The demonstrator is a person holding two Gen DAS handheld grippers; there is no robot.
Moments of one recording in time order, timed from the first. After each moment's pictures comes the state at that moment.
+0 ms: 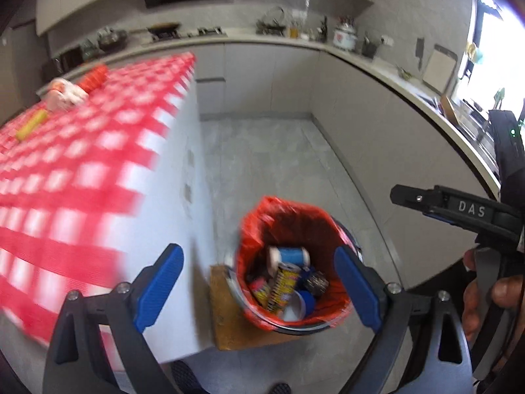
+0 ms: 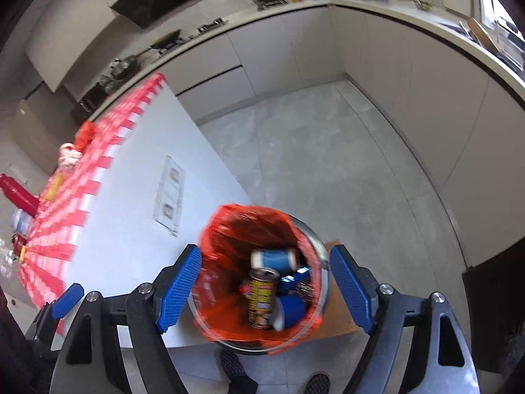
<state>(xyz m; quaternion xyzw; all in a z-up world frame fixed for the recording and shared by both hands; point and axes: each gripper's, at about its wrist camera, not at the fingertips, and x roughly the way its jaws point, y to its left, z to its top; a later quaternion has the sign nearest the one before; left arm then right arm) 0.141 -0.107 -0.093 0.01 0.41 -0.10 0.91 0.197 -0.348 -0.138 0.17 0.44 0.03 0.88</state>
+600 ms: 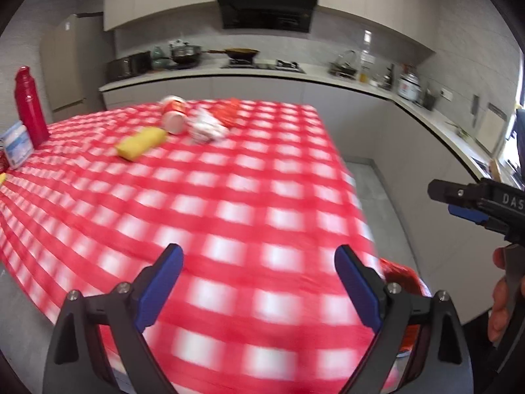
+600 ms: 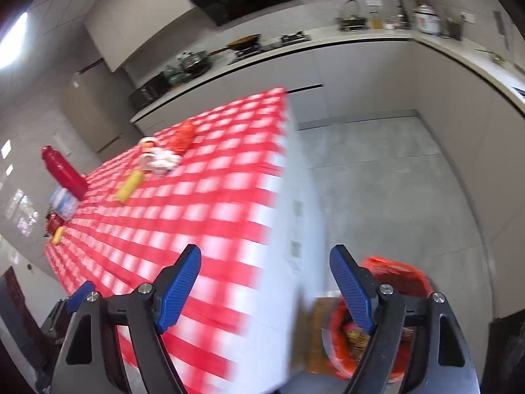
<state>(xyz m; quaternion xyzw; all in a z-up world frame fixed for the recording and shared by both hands) 0.188 0.109 -0.042 -0.03 0.36 0.01 0.93 0.275 -0.121 -0.040 0.13 0.40 0.14 0.90</state>
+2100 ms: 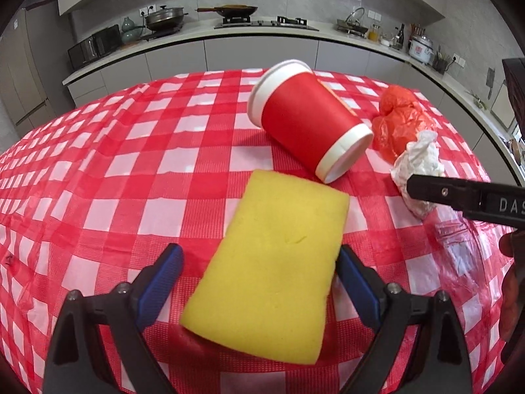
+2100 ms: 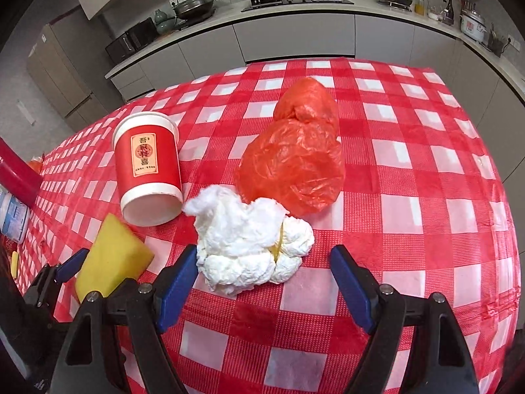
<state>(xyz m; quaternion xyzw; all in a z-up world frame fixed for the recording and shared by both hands) 0.439 0.328 -0.115 0.02 0.45 -0.06 0.89 0.544 0.175 -0.117 0.06 0.50 0.09 0.86</state>
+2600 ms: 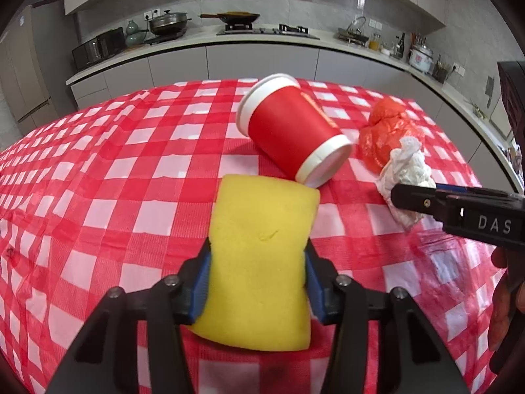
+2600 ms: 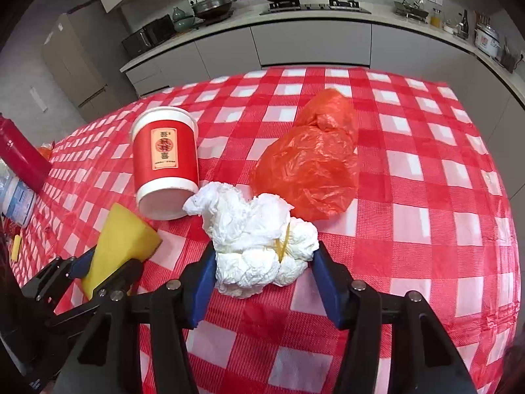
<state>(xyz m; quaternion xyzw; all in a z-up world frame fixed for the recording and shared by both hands) 0.434 0.318 -0.103 0.01 0.43 -0.06 0.90 0.530 0.181 -0.108 0.04 0.48 0.12 0.87</state>
